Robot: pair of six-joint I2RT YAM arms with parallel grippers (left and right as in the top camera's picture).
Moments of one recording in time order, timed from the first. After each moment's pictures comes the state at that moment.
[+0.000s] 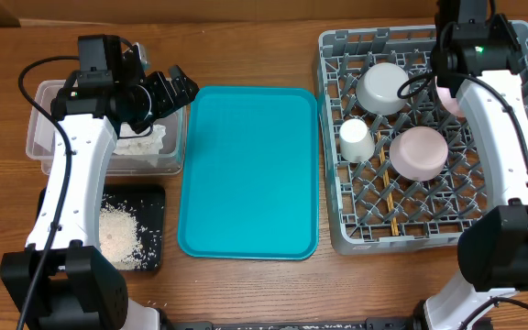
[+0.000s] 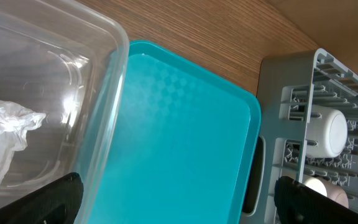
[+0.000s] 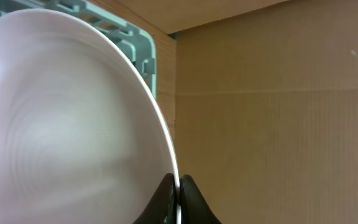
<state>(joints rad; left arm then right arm) 0.06 1.68 1.48 -0.79 0.41 -0.45 0.02 1.86 1.78 -0.74 0.85 -0.59</state>
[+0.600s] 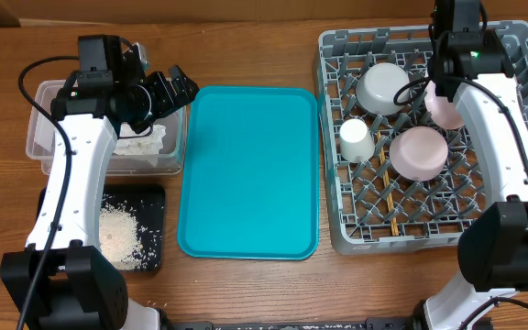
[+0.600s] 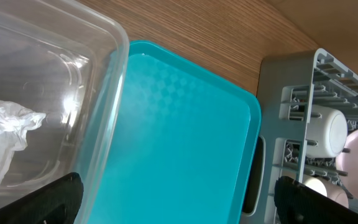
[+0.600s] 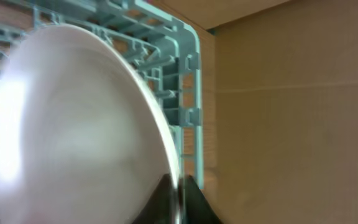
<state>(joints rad) 0.06 1.68 1.48 -0.79 0.41 -0.45 0.02 1.86 1.72 -0.77 0.73 -0.45</state>
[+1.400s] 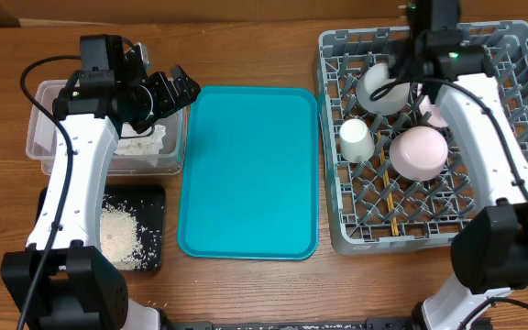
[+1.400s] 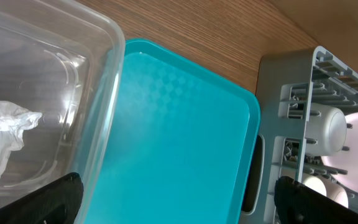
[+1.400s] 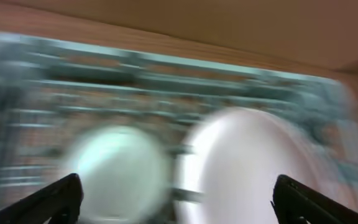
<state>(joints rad) 0.05 1.68 1.48 -0.79 0.41 -0.45 0.12 1.86 1.73 -0.71 0.24 -0.11</state>
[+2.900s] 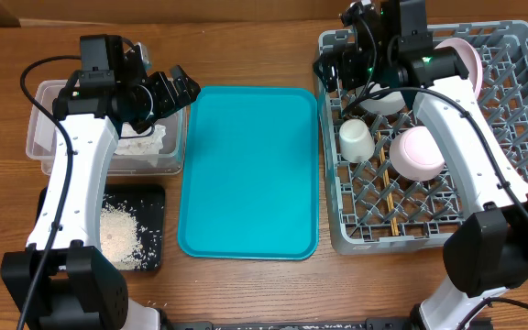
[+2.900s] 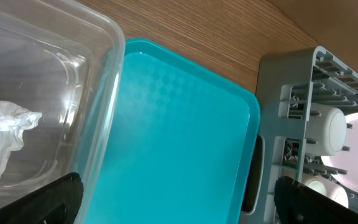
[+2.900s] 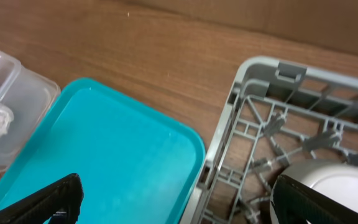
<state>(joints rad) 0.05 1.68 1.48 -0.79 0.41 -0.45 0.20 1.86 1.73 -0.71 -0.31 -0.06</state>
